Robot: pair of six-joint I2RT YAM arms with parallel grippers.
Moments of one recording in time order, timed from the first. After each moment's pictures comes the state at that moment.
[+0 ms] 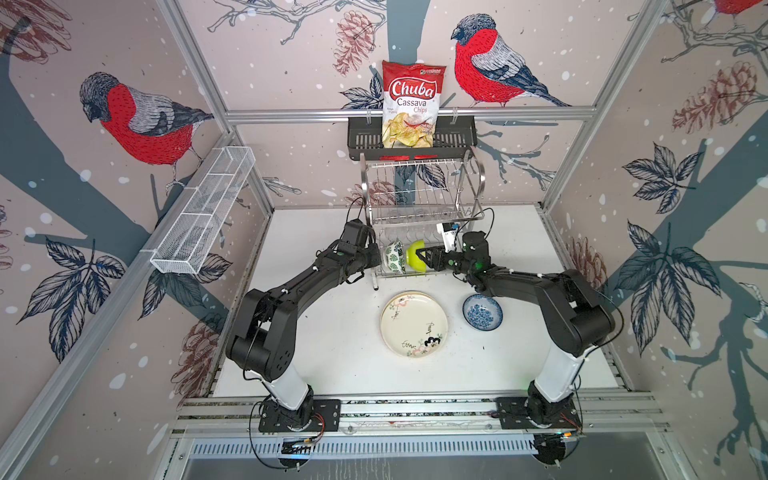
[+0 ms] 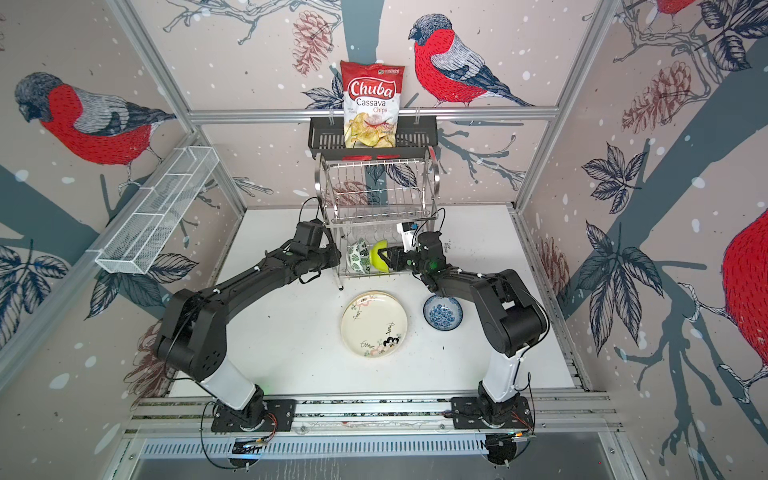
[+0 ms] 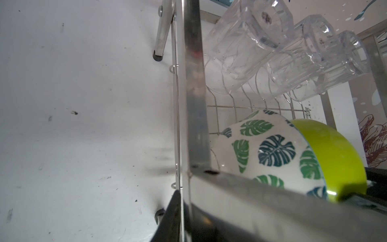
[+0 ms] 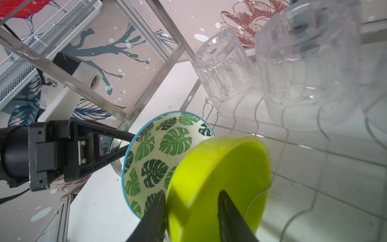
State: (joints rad) left arm -0.40 1.66 1.15 -0.28 0.07 -0.55; right arm 0.48 1.83 0.96 0.54 -0.54 0.45
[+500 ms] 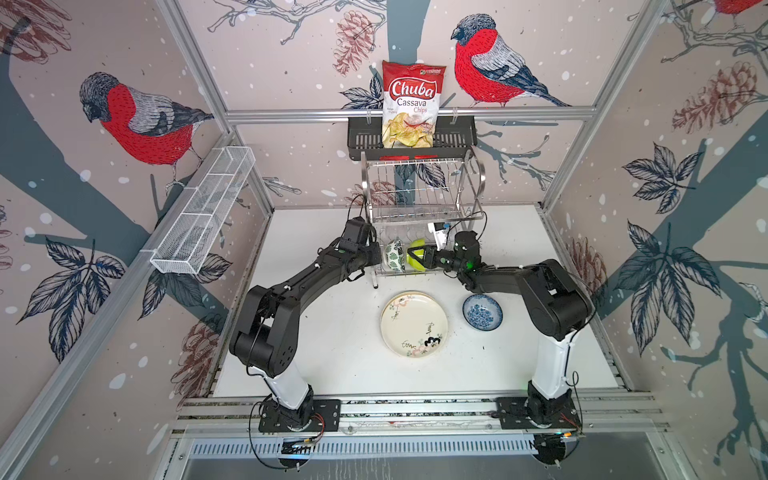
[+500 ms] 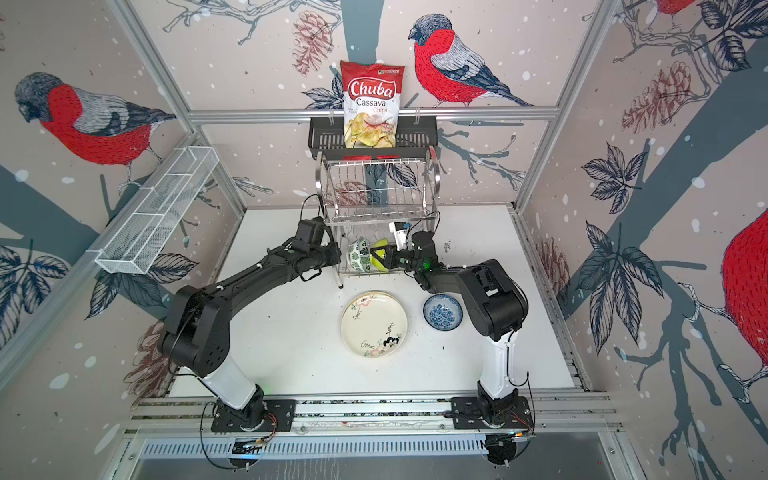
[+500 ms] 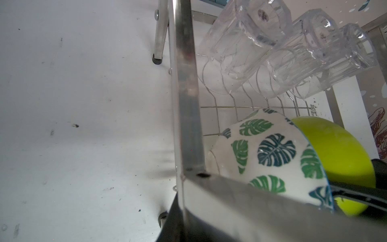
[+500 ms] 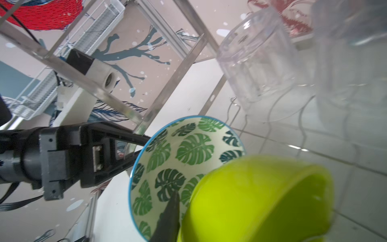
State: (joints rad) left arm -0.40 1.69 1.18 -0.28 0.06 -0.50; right arm 0.49 1.98 1.02 0.70 -0.66 0.55
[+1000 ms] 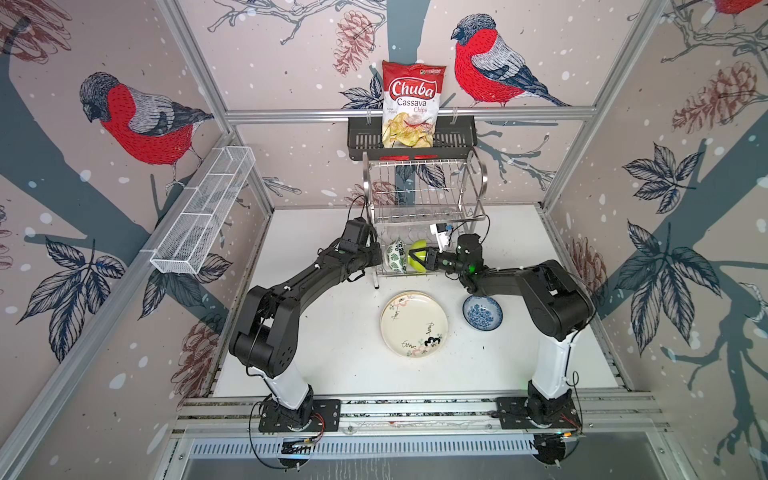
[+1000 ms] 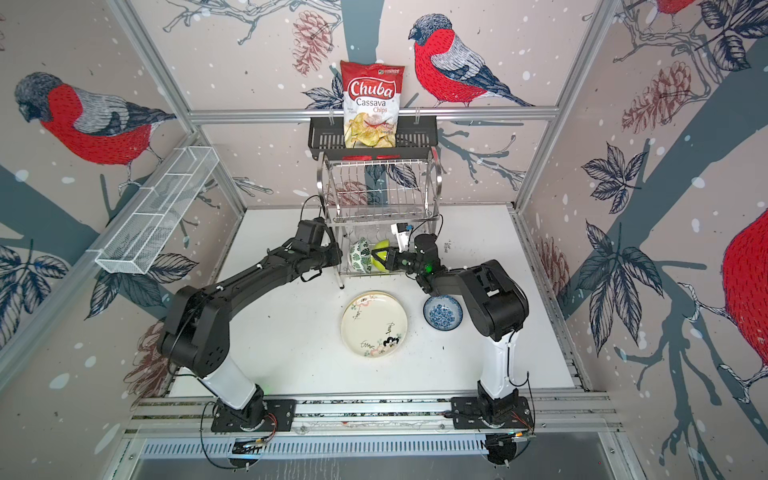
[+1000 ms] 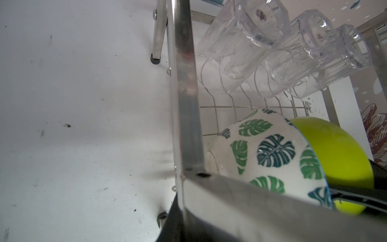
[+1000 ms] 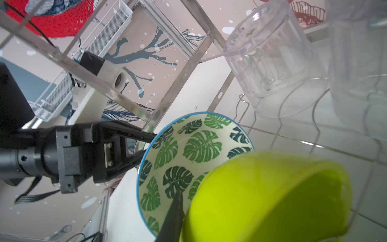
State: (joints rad) left arm -0.40 1.68 1.17 -0.27 0.08 -0.49; right arm 0.48 1.95 0.97 0.76 -0.69 0.61
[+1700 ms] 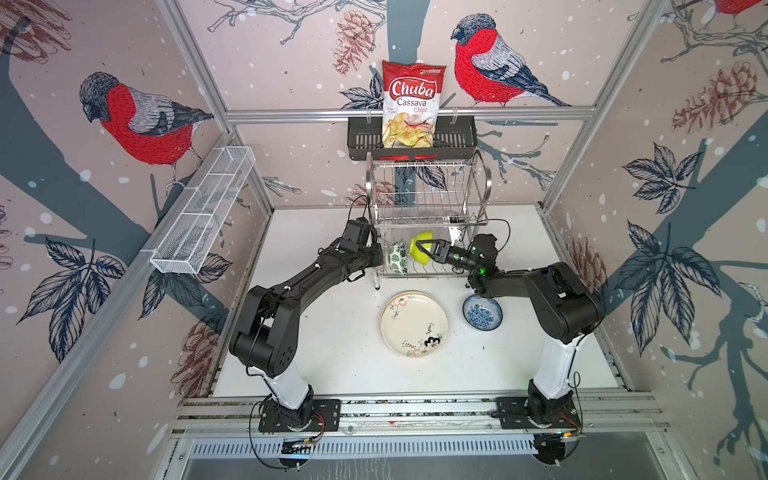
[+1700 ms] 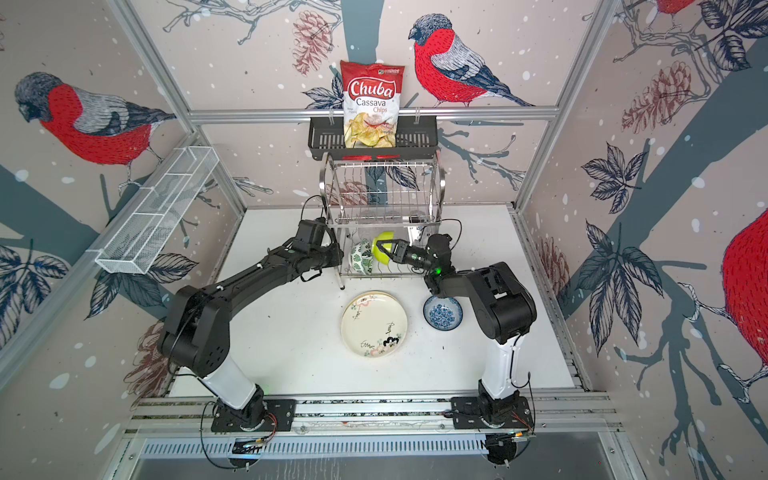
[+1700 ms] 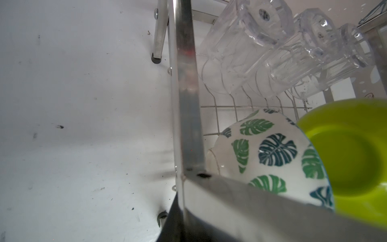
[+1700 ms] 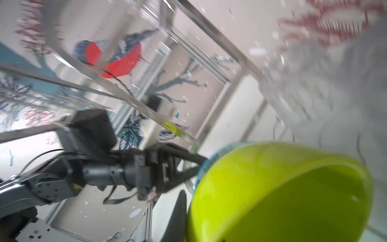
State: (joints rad) left arm -0.40 1.68 1.18 -0.29 0.10 -0.47; right arm 0.43 1.92 0.92 1.10 -0.80 0.92
